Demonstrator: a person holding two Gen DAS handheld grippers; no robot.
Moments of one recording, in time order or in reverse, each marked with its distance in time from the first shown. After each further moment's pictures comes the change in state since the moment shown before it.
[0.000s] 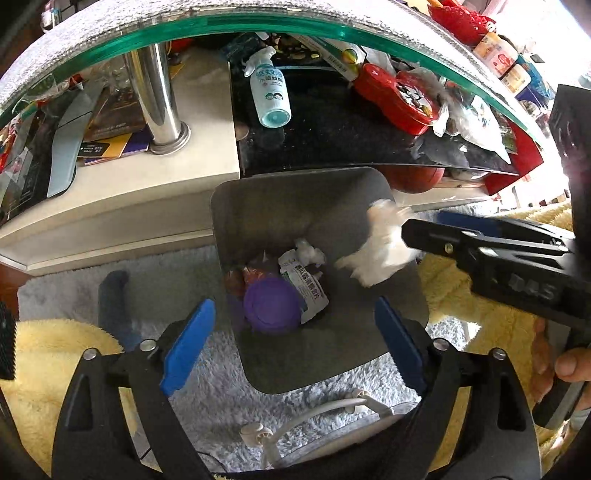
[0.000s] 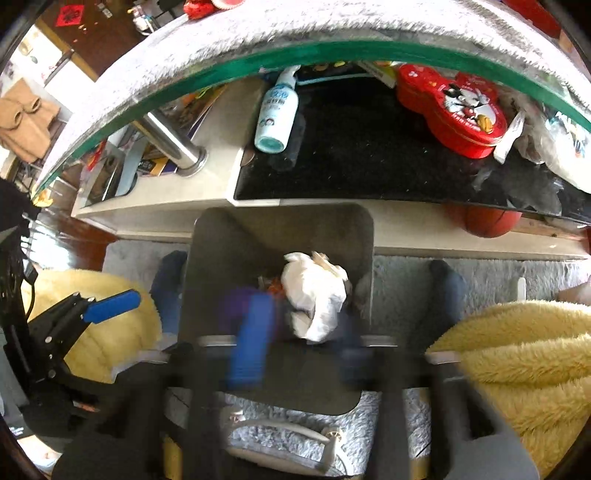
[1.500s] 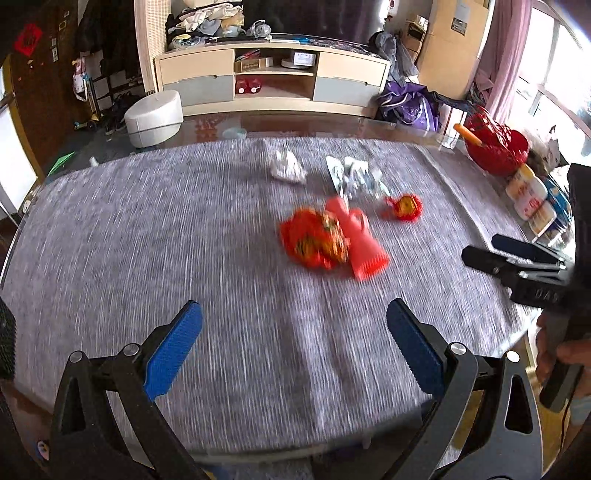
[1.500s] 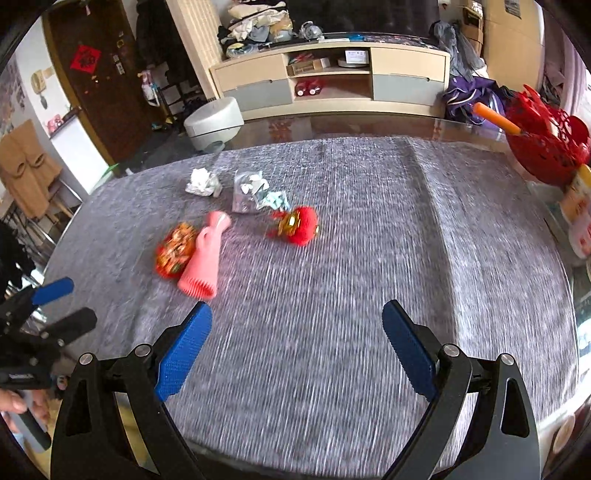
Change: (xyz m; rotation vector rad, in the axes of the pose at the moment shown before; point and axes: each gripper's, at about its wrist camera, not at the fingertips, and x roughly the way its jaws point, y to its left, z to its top) left arm -0.113 0.049 0.228 0.004 -0.334 0.133; right arm -0.075 -0.022 0.222 -0.051 -0.304 -0.034
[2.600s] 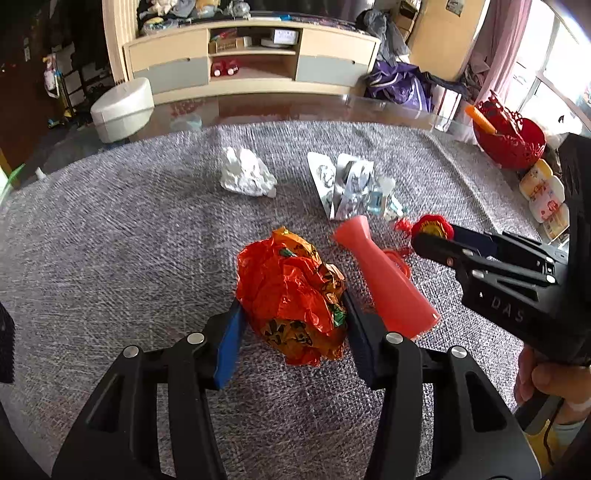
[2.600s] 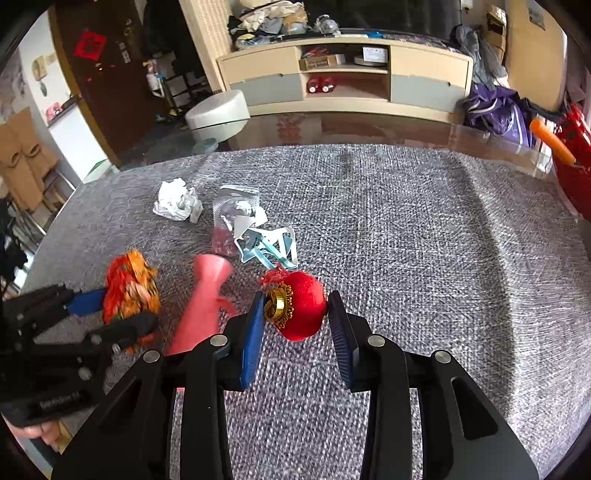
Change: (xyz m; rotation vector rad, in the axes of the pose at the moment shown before) left arm 0.091 -0.019 0.039 0.036 0.069 -0.059; right arm 0.065 0.008 0.030 -0.064 -0.003 0.009
